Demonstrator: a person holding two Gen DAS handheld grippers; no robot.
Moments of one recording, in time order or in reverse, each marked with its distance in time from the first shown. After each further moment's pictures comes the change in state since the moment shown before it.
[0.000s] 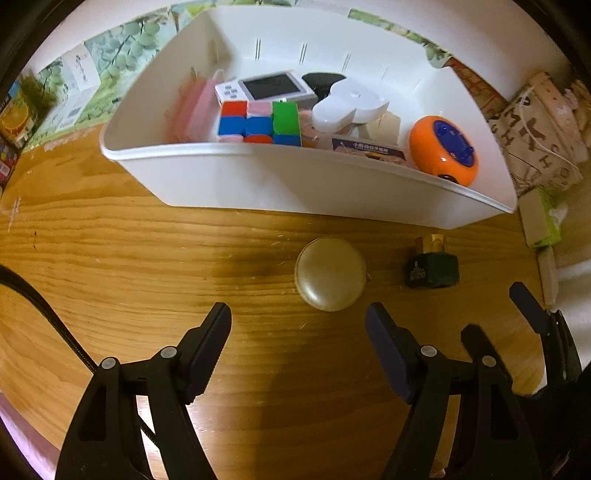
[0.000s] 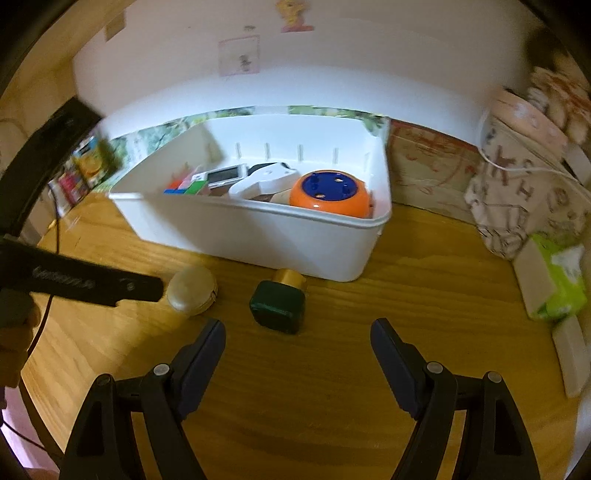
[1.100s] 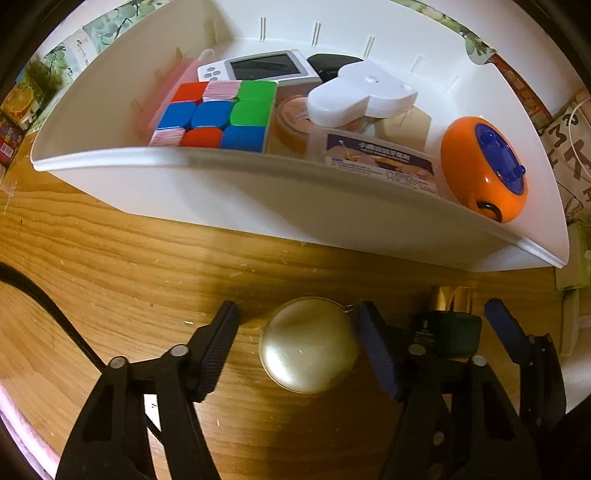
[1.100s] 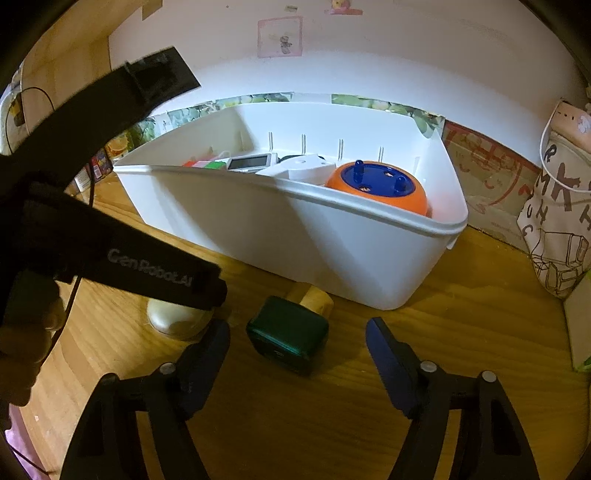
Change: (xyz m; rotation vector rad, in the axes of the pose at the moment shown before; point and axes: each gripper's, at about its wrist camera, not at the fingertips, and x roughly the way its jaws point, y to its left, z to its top) left arm 0.054 -0.025 0.021 -0.100 0.005 0.083; right arm 0.053 0.001 -0.005 -0.105 -0.041 0.103
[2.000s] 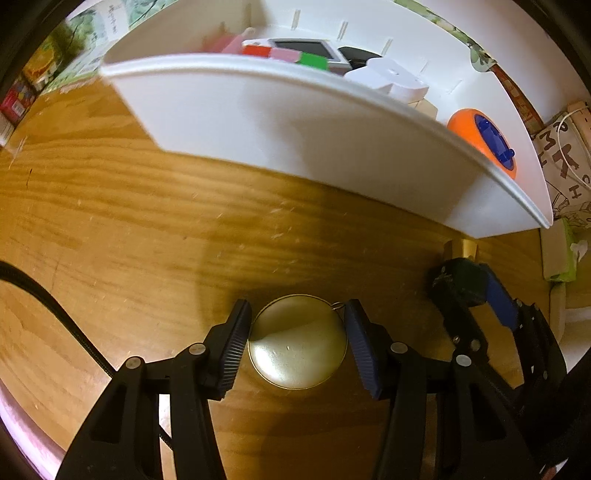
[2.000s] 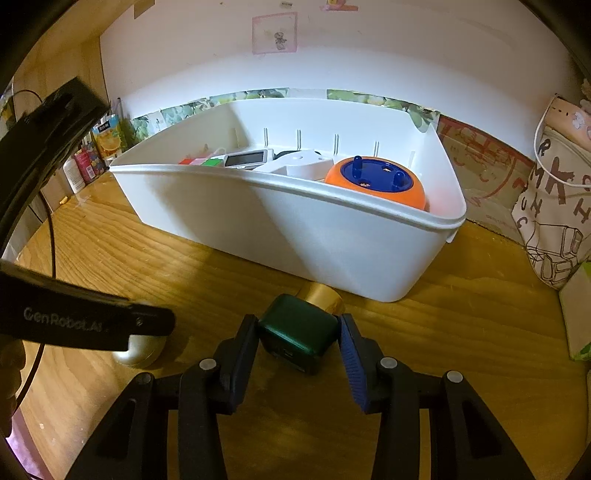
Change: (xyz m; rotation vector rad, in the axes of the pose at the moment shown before) left arm -0.019 0.029 -0.047 -0.069 0.012 -0.063; right arm -0.003 0.005 0.003 0.022 0.020 -0.025
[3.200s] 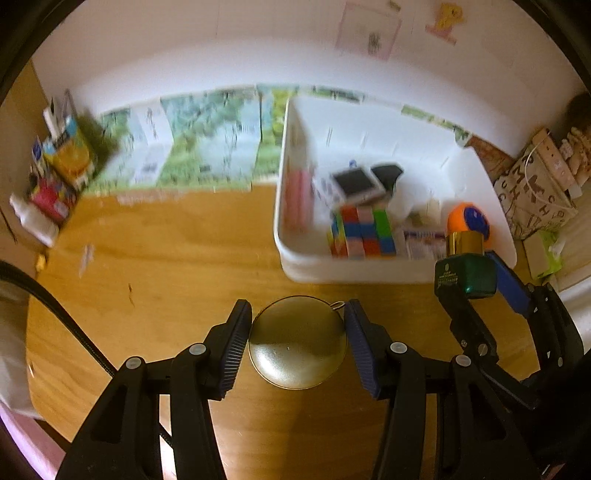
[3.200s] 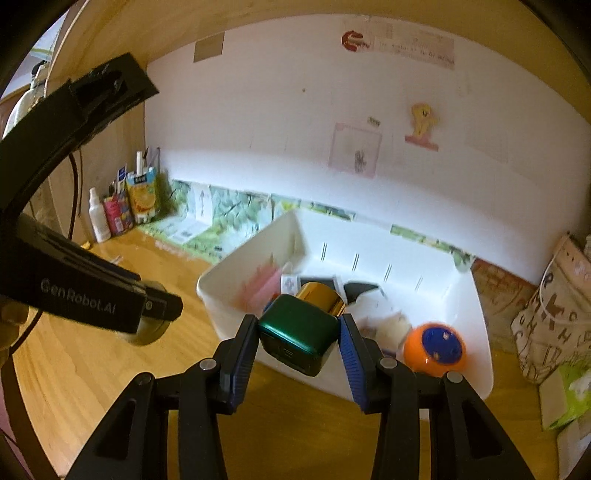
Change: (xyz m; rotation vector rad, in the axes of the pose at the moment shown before) left arm -0.122 0.078 0.072 0.207 -0.215 0.033; right arm -0.048 0.115 0.087 -0.105 -0.252 -0.056
